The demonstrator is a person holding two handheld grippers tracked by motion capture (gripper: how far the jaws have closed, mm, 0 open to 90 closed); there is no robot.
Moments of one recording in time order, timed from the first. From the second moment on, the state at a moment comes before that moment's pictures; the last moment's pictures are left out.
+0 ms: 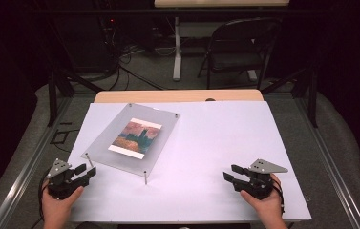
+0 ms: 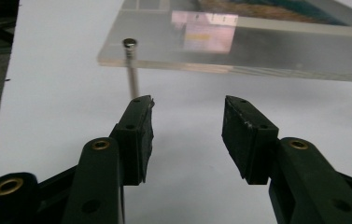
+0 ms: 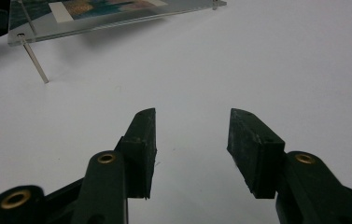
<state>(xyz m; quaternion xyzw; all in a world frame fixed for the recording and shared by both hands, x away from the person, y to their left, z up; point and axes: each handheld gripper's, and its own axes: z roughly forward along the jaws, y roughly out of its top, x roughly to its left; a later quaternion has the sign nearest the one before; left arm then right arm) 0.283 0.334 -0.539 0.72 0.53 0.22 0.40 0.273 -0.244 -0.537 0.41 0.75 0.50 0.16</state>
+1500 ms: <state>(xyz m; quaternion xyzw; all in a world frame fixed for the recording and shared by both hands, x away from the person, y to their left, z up) 0.332 0.342 -0.561 0.72 0.54 0.21 0.38 0.276 -0.245 -0.539 0.42 0.74 0.50 0.14</state>
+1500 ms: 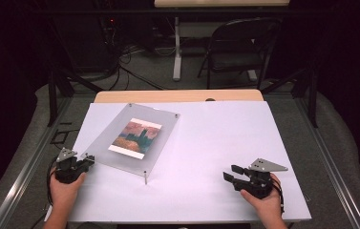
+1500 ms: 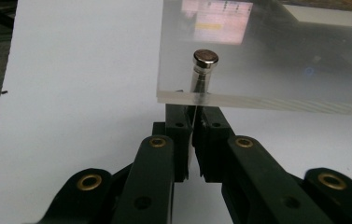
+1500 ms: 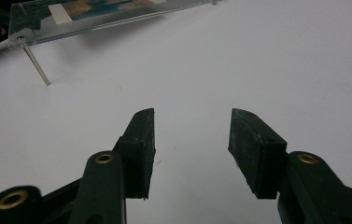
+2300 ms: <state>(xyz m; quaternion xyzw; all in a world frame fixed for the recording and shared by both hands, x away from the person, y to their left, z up) 0.306 0.323 -0.539 0.74 0.51 0.17 0.40 0.278 -0.237 -0.541 0.41 0.75 0.50 0.13</state>
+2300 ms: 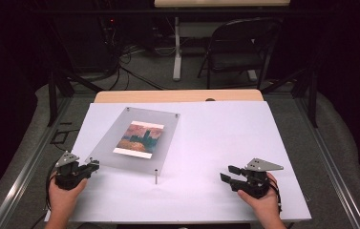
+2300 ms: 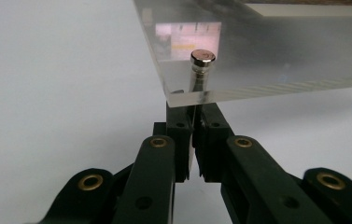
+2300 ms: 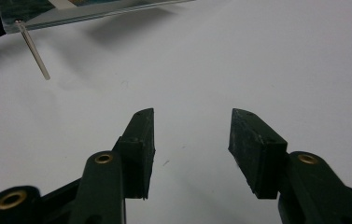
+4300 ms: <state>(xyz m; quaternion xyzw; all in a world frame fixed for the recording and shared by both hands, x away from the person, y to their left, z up) 0.248 0.223 -0.524 0.78 0.40 0.07 0.47 0.306 -0.159 -0.543 0.32 0.80 0.50 0.07</state>
